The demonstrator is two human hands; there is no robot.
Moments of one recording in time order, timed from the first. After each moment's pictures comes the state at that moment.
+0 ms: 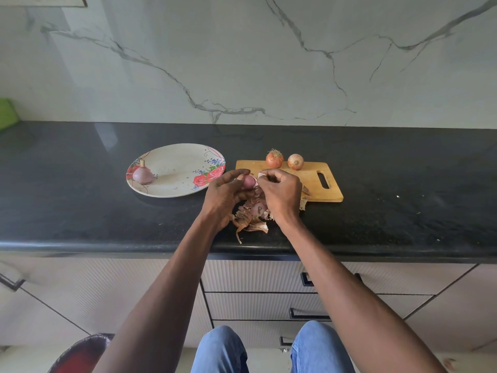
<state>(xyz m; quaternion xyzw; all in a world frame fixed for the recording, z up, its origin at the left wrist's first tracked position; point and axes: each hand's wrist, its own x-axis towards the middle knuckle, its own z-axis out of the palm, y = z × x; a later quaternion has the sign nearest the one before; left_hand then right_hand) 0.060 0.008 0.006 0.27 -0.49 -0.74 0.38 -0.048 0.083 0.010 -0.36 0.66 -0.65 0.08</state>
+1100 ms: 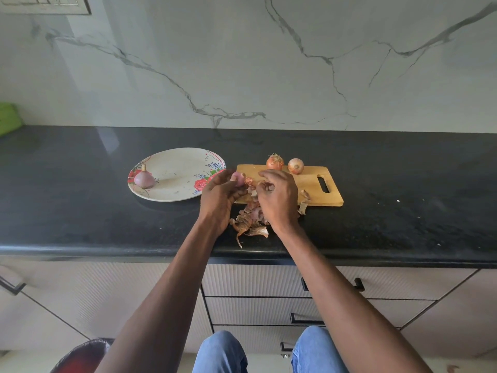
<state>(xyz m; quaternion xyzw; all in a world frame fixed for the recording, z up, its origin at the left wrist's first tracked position) 0.060 0.005 0.009 0.26 -0.39 -0.76 0.45 -0.051 0.075 -0.002 -0.46 0.70 -0.53 -0.13</state>
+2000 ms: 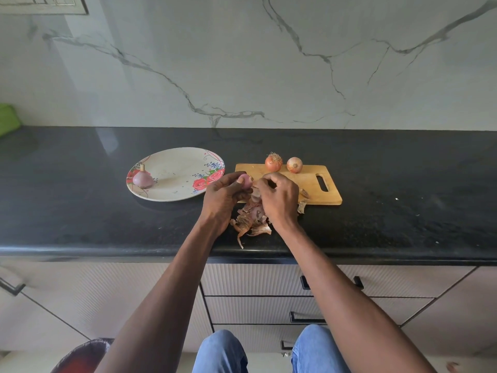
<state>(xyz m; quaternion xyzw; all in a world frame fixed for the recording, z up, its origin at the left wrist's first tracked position) 0.060 0.010 0.005 0.24 -0.49 -0.74 0.41 -0.051 0.082 0.002 -0.44 0.66 -0.60 -0.04</state>
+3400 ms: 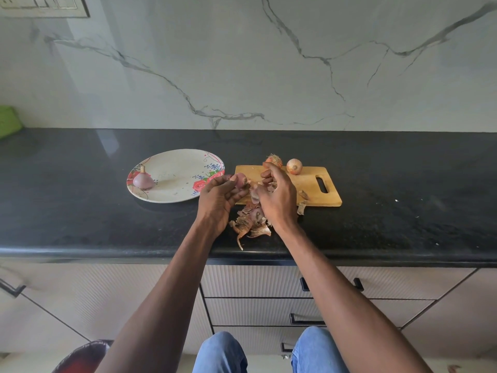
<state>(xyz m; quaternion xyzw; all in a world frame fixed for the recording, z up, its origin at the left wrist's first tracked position) 0.063 0.004 0.008 0.25 -0.39 -0.77 0.43 -0.054 0.081 0.002 -0.44 0.69 -0.58 -0.01</state>
